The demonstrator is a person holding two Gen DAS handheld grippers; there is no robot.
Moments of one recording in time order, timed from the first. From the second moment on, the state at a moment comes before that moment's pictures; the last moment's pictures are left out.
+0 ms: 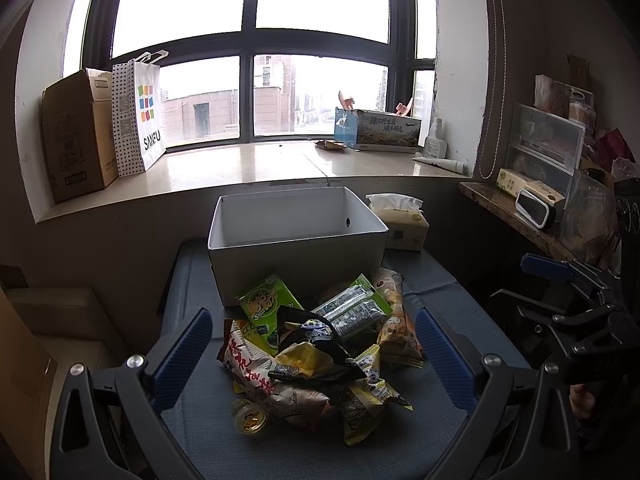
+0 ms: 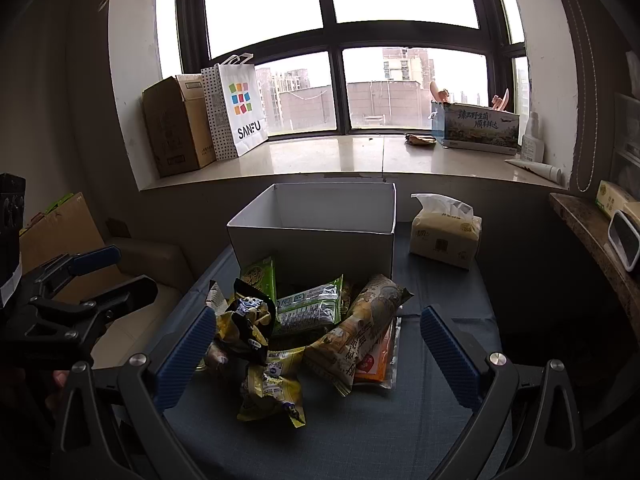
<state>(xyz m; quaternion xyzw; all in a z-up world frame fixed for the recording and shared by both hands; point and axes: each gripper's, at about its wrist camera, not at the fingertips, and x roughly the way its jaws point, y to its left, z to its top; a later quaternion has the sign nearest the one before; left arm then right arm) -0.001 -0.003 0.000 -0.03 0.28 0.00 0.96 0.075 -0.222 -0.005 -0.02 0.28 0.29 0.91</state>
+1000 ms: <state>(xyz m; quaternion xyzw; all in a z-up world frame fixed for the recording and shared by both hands) -0.012 0.037 -0.018 -0.09 0.19 0.02 0.98 0.221 -0.198 -0.134 0.01 0.48 0.25 0.84</state>
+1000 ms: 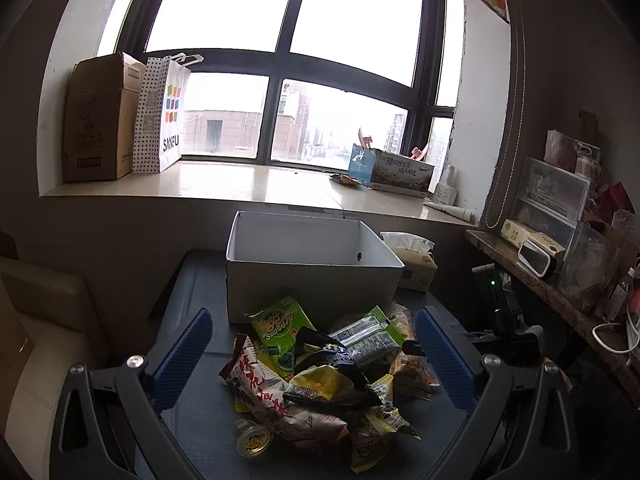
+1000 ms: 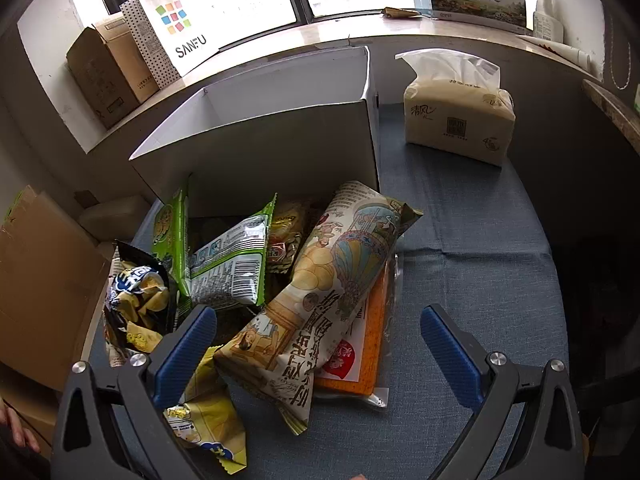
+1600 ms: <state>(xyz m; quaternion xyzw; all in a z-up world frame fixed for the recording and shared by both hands) 0.013 0.034 -0.038 -0.12 0.30 -0.05 0.95 0.195 -0.206 -0.141 0.01 0.49 0.29 0.82</state>
